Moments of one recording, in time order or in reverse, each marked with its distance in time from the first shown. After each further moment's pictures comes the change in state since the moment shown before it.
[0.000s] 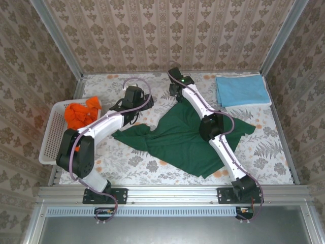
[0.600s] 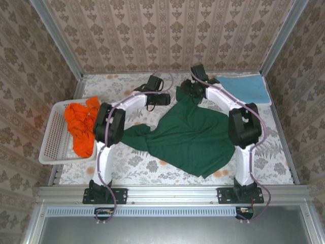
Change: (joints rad) left arm -0.024 0.578 0.591 -0.260 0.262 0.188; right arm -0.087 -0.794 -1.157 0.563 -0.257 0.153
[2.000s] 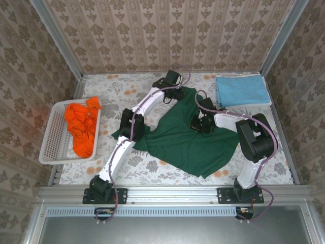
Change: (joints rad) left arm -0.081 0.639 1.003 -0.319 0.130 0.105; right arm -0.004 -0.320 -0.796 0.180 -0.250 0.001
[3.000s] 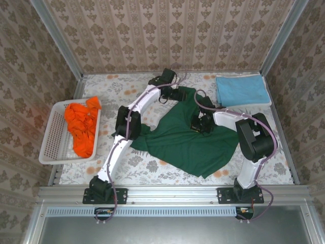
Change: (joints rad) left arm 0.032 -0.085 -0.099 -0.072 0.085 0.031; right arm 0.006 0.007 0.045 -0.095 0.039 -0.003
